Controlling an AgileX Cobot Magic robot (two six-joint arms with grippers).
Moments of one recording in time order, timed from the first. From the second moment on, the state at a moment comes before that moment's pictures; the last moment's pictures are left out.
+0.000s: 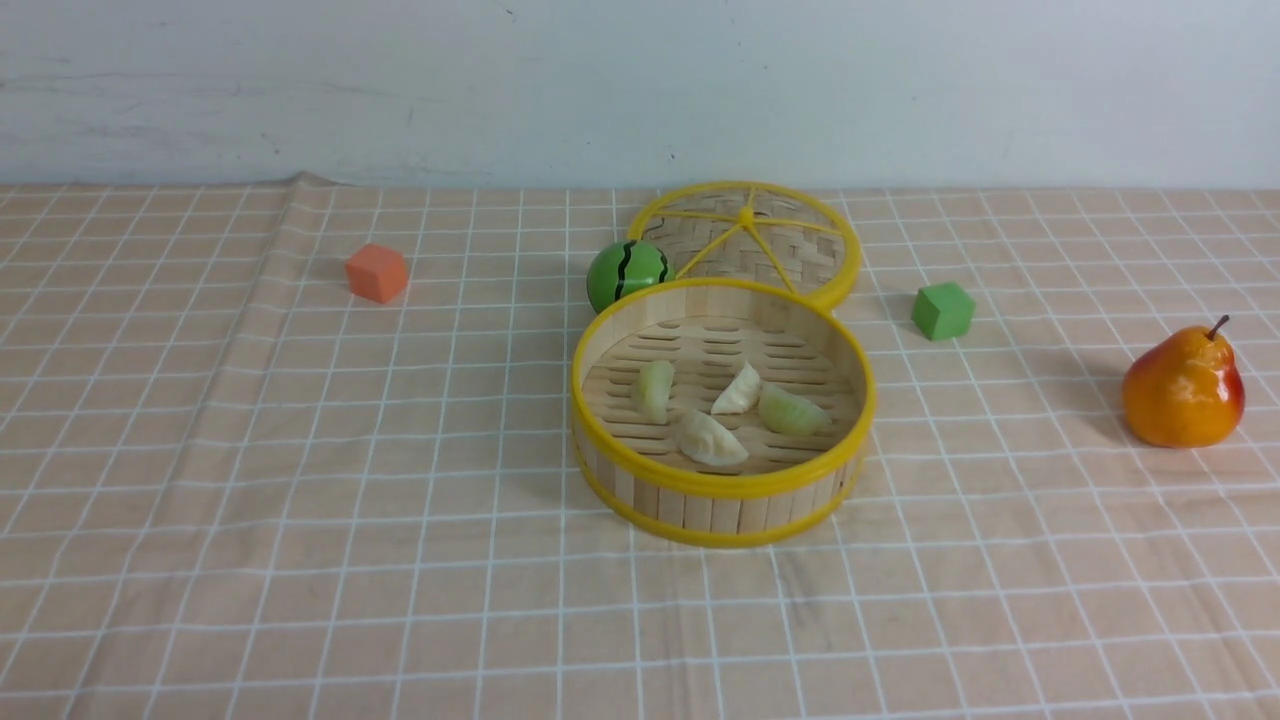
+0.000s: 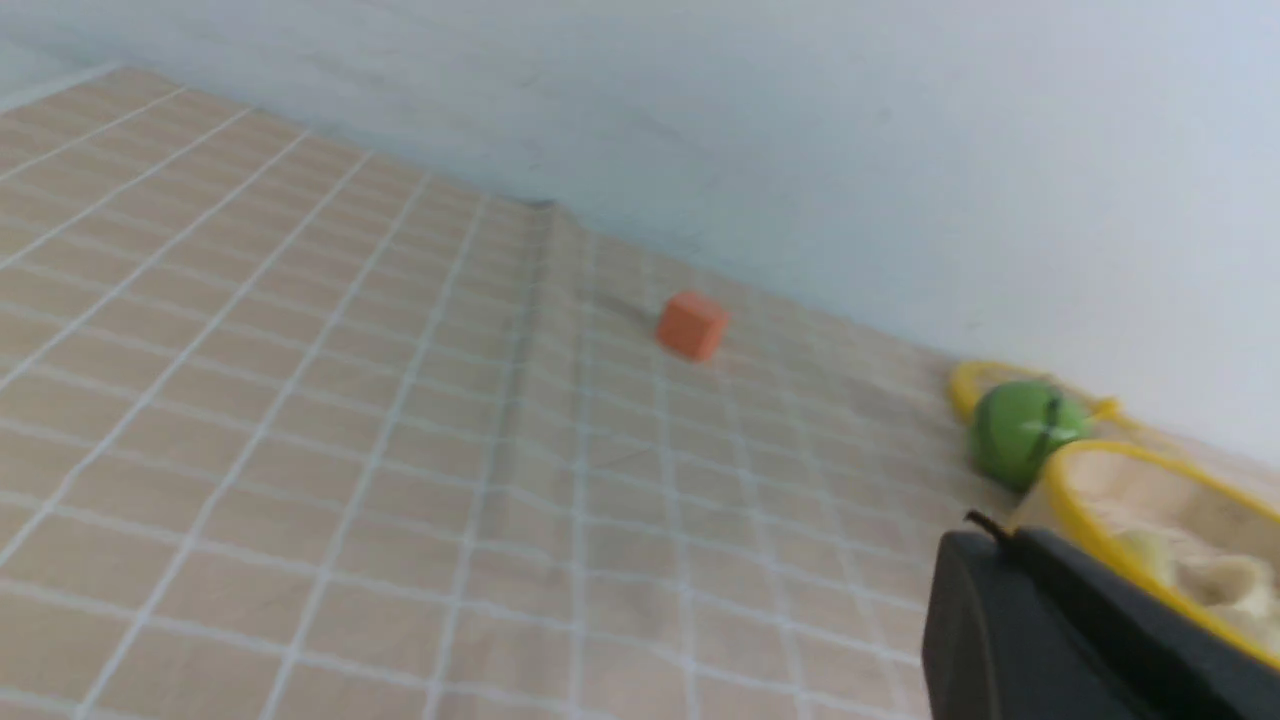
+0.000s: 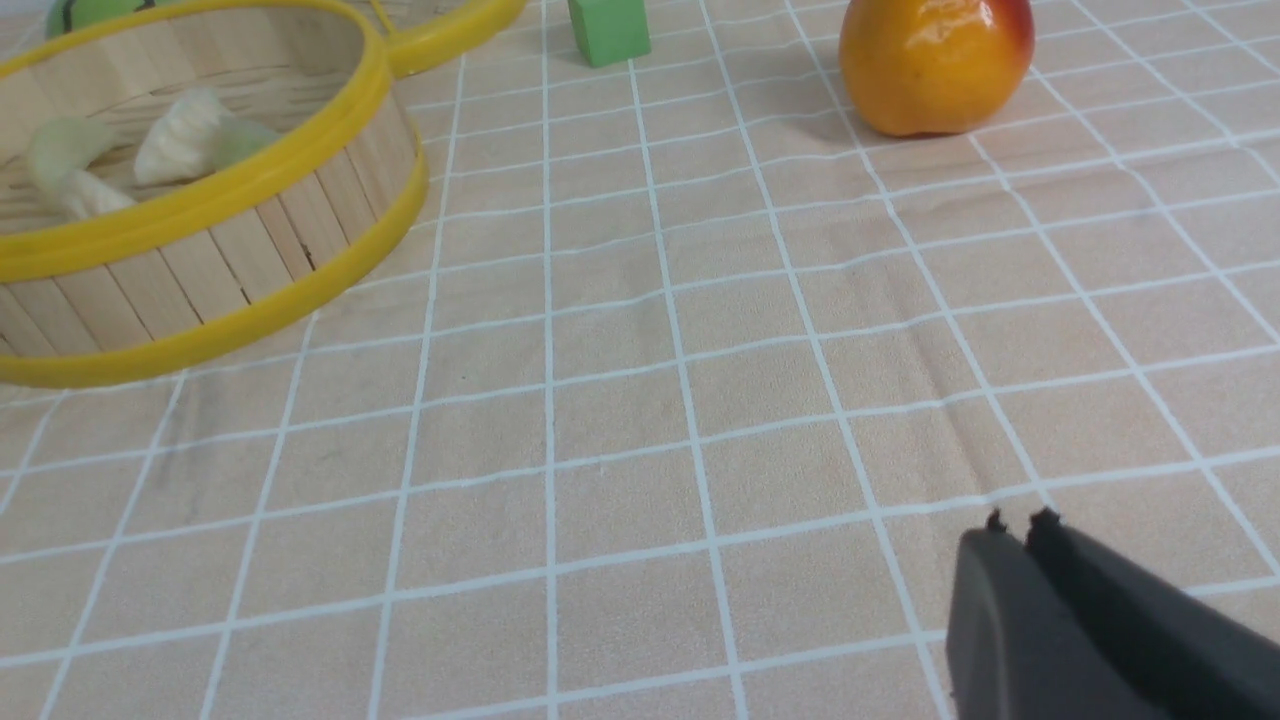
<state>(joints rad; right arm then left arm) 0.00 -0.01 0.01 0.03 0.40 0.17 0.05 -0.02 -0.02 -0.04 0.18 -0.31</state>
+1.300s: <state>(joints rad) 0.00 -0.01 0.01 0.03 0.40 0.18 -0.02 -0.02 0.03 0.03 0.38 -0.24</state>
